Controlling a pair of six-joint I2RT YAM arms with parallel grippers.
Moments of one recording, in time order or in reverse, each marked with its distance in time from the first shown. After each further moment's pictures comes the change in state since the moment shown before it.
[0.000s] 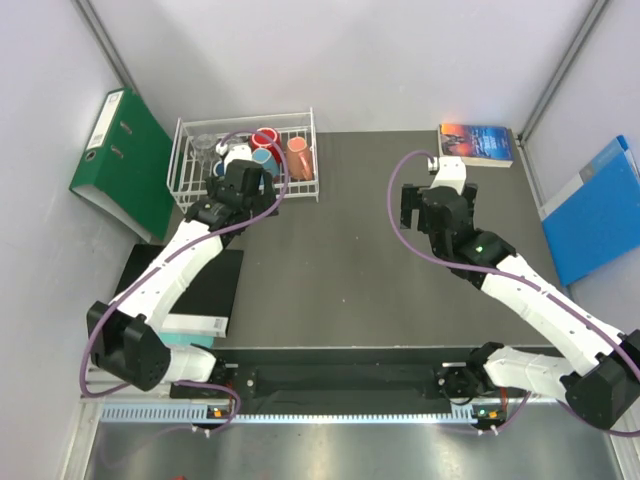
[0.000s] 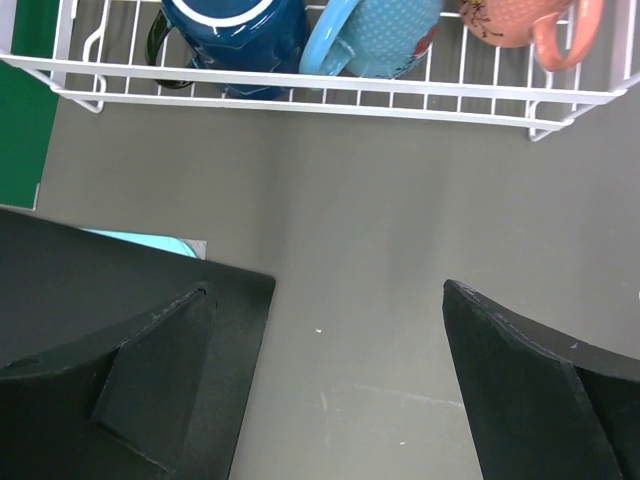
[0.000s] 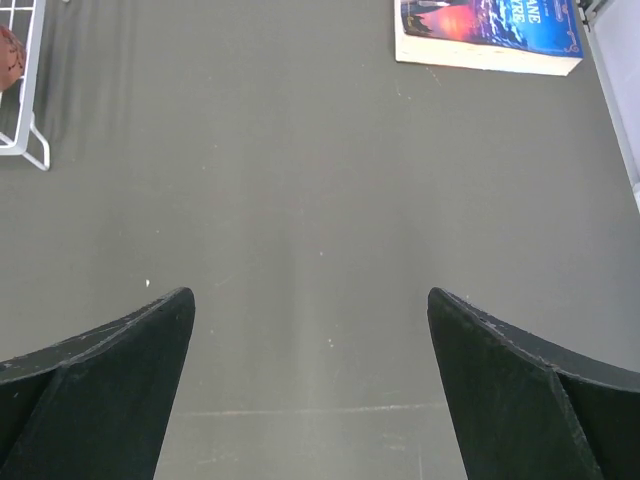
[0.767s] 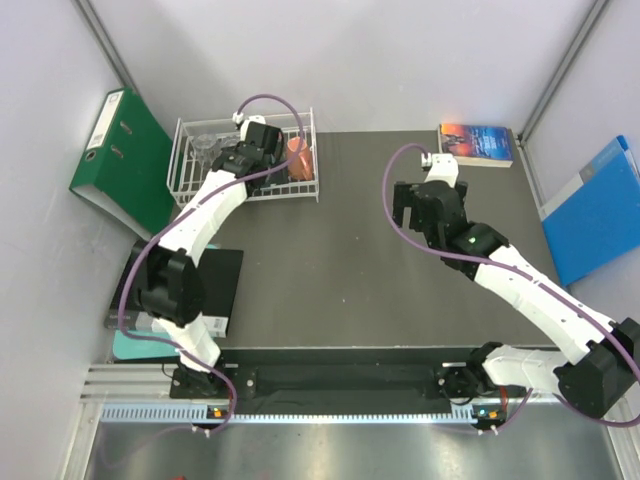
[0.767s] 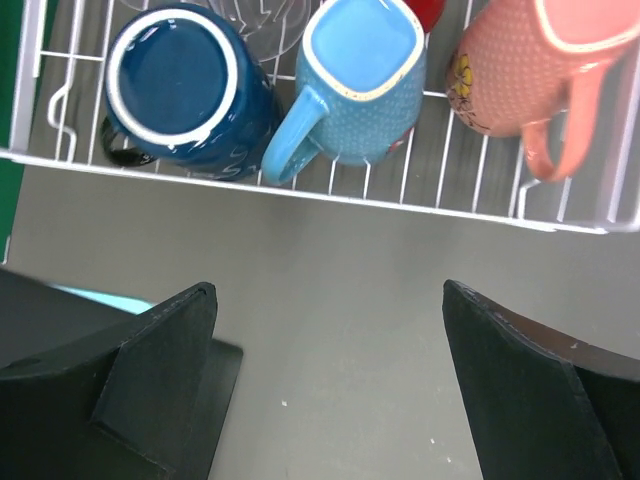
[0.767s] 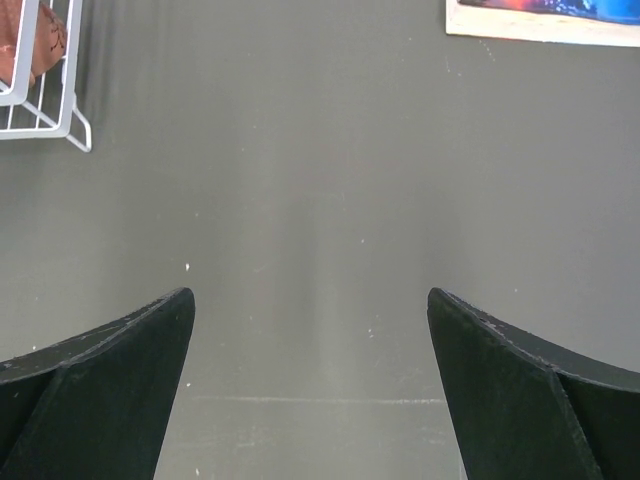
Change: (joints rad) left arm 0.045 0.389 0.398 -0.101 0.003 -0.026; right arm -0.003 0.068 0.054 -0.036 -0.082 0.071
